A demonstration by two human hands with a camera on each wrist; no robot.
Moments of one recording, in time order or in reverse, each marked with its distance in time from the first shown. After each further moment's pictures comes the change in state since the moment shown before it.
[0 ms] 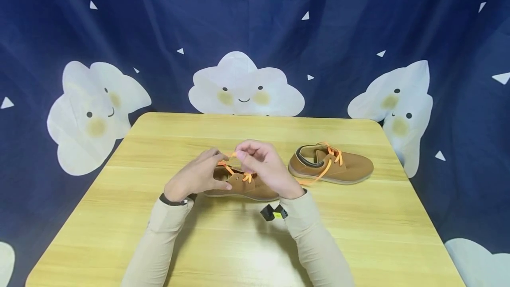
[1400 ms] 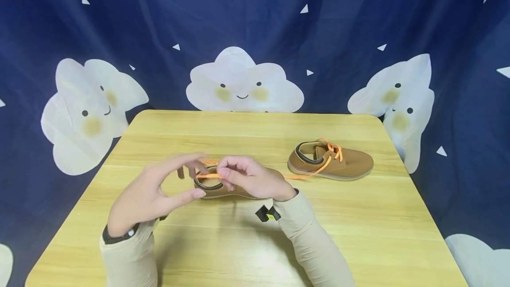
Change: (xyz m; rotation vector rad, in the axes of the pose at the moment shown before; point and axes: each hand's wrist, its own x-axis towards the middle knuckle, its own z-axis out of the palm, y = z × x) left_hand -0.086 0.033 -0.067 -0.260 0.396 0.425; right_hand 0.003 0.006 0.015 -0.183 -0.319 -0.004
